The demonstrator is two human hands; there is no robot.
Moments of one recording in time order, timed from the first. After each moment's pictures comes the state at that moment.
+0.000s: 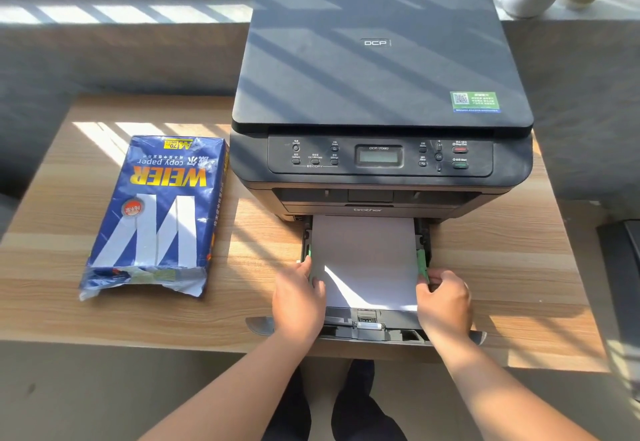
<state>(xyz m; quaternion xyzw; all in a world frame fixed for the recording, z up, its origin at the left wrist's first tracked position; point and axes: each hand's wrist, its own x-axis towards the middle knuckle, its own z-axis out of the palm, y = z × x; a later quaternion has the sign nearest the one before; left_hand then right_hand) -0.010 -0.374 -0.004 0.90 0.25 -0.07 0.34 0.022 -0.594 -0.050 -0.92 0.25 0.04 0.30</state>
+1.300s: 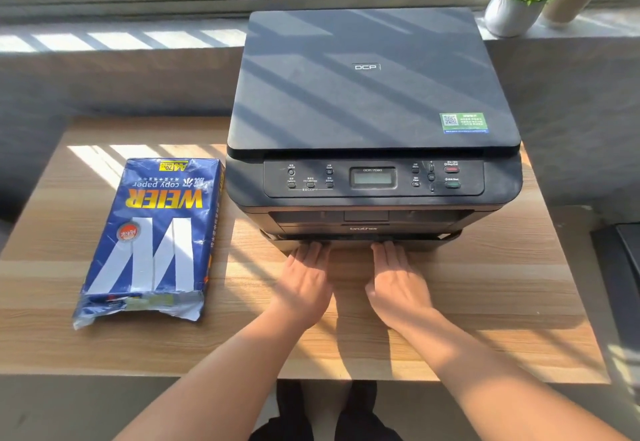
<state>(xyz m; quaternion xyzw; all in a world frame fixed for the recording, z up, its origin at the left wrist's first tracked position) 0.044 -0.355 -0.010 0.99 -0.08 -0.11 0.06 0.064 -0.530 -0.002 -0.98 -0.07 0.17 0.07</state>
